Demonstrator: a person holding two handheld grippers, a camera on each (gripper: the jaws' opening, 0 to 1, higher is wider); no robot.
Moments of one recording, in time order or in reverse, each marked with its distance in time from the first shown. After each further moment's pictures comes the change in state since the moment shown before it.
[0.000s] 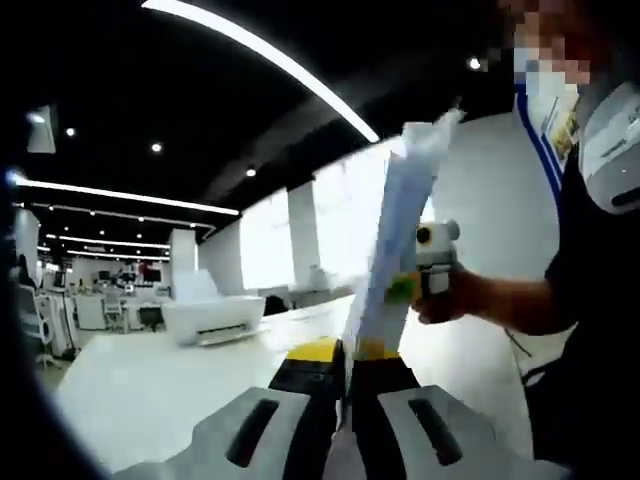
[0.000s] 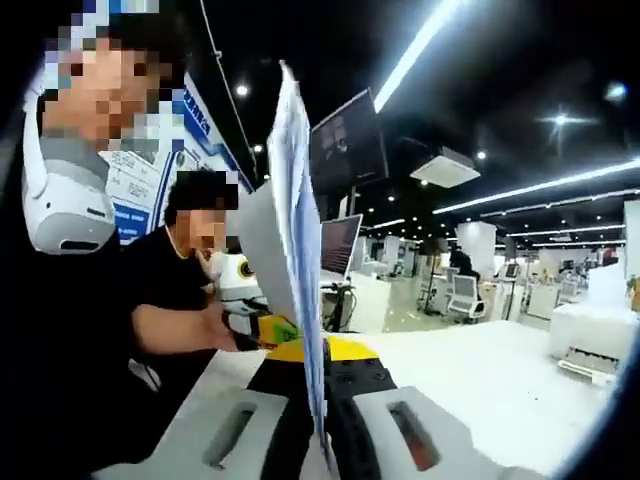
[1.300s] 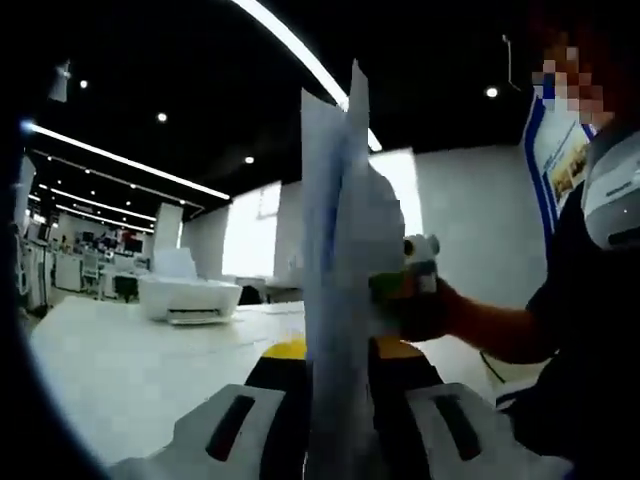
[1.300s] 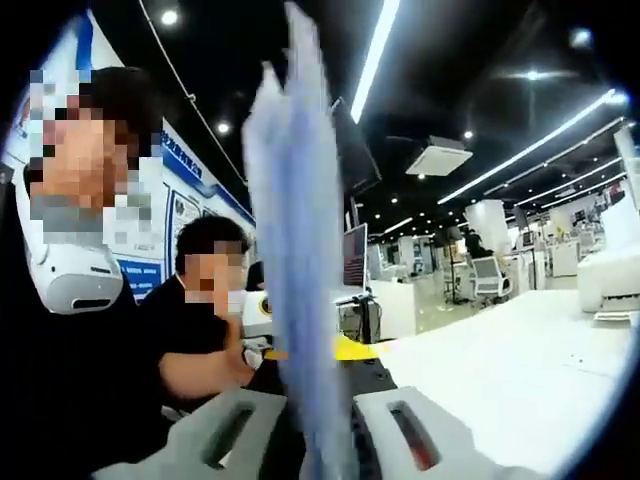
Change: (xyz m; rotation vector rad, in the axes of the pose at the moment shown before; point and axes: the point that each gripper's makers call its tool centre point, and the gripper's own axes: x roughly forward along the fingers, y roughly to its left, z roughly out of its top) left arm 0.009 -0.009 -0.018 -0.158 -0.017 -0.082; right arm 0.008 0.007 0.002 0.209 -0.077 0.078
